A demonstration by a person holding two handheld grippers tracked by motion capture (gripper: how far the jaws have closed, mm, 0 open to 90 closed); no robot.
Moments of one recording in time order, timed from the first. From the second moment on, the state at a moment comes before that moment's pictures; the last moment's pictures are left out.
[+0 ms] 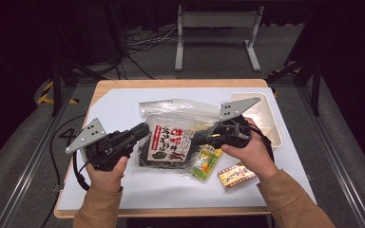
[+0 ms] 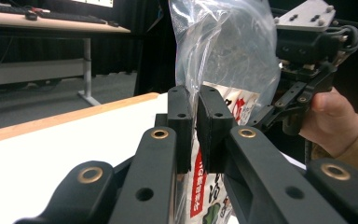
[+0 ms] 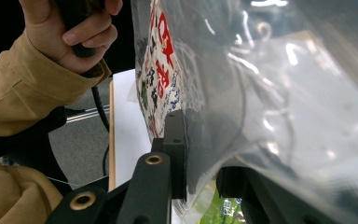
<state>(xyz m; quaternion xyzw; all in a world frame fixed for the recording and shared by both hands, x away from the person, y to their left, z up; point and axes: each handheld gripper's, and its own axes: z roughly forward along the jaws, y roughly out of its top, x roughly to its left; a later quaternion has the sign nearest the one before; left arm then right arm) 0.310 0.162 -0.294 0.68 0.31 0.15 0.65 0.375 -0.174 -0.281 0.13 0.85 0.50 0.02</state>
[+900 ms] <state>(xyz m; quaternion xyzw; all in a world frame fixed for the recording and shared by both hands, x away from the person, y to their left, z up) 0.325 0.169 -0.310 0.70 0.34 0.16 0.61 0.365 -0.196 -0.239 0.15 0.86 0.48 0.09</state>
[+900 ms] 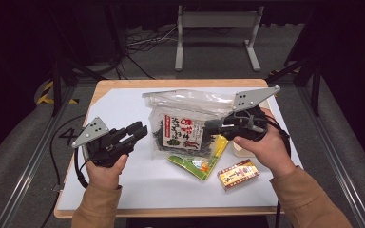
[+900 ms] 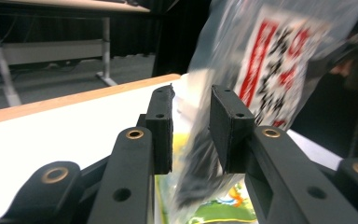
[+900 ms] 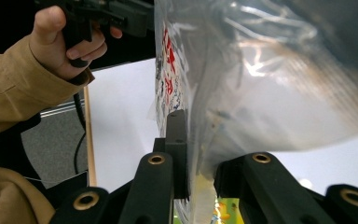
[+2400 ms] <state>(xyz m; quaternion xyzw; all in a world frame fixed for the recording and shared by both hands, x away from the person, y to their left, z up) 0.353 0.191 -0.351 0.72 0.36 0.23 0.55 0.415 -0.292 -0.190 0.26 0.83 0.44 0.20</state>
